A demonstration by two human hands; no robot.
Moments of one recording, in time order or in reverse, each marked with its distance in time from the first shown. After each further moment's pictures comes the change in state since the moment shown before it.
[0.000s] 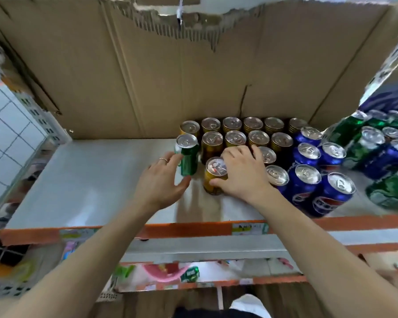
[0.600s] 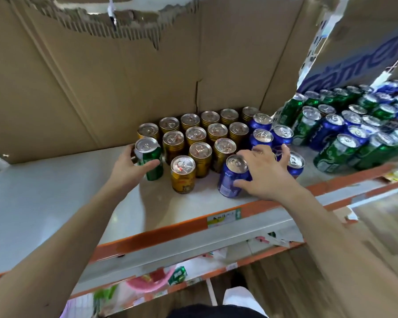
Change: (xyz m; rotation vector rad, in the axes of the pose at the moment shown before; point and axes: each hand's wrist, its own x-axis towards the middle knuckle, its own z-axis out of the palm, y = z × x) left_hand 0.059 -0.002 0.008 -0.746 -0.073 -0.328; right_hand -0.076 0.075 -0.030 0.038 -0.141 0.306
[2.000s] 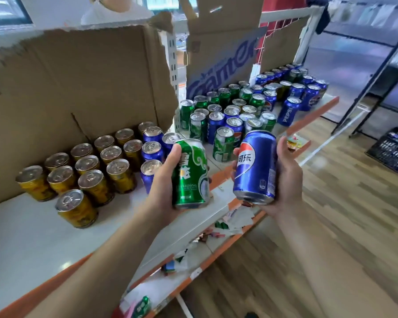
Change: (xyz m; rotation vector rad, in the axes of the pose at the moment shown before) left_hand -0.183 0.190 0.214 -0.768 -0.768 -0.219; right_hand -0.162 0.154 -0.047 2.225 0.551 0.269
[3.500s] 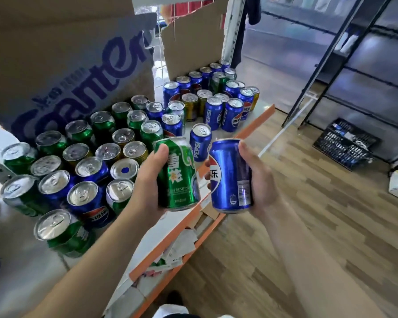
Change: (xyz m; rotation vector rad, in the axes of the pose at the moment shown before) left_hand 0.313 -0.073 0.277 -0.012 -0.038 -0.052; right_hand 0.227 -0.226 -0.243 -0.296 0.011 0.059
